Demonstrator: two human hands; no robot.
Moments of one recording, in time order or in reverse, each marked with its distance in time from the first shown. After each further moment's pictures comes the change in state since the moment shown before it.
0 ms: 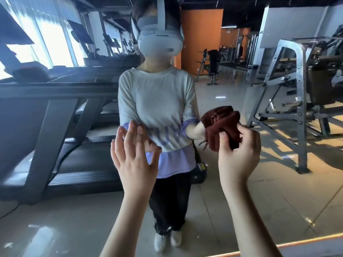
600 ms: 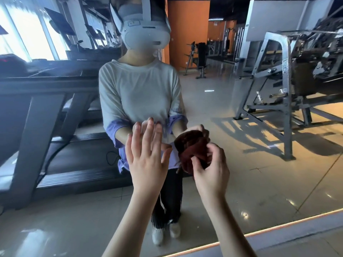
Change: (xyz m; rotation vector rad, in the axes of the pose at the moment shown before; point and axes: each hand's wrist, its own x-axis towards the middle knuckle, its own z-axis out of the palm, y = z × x) left_hand -0.015 0.003 0.012 -0.032 -0.070 0.170; right_hand -0.082 0.001 0.005 -0.071 -0.261 0.030
